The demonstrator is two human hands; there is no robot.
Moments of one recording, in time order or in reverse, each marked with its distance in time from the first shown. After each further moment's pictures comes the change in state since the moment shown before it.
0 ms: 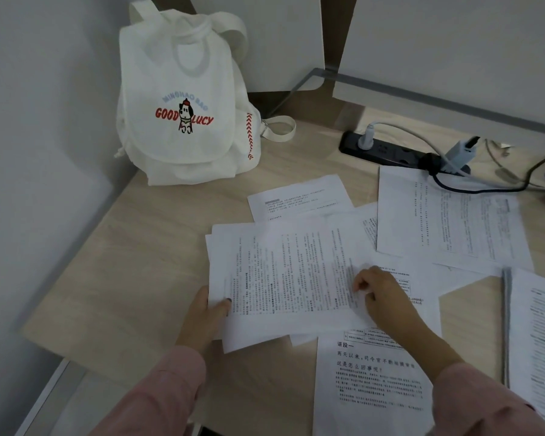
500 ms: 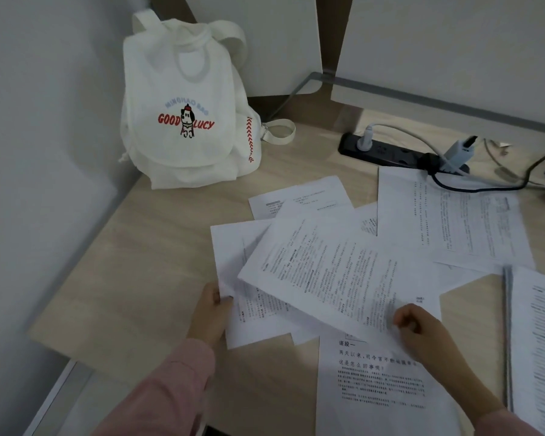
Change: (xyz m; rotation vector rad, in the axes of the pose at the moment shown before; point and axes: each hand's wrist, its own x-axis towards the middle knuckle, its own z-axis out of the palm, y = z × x) left_hand 0.007 0.001 0.007 0.001 0.033 -0.041; right_hand -0.057 0.032 -0.012 0.365 0.040 0.358
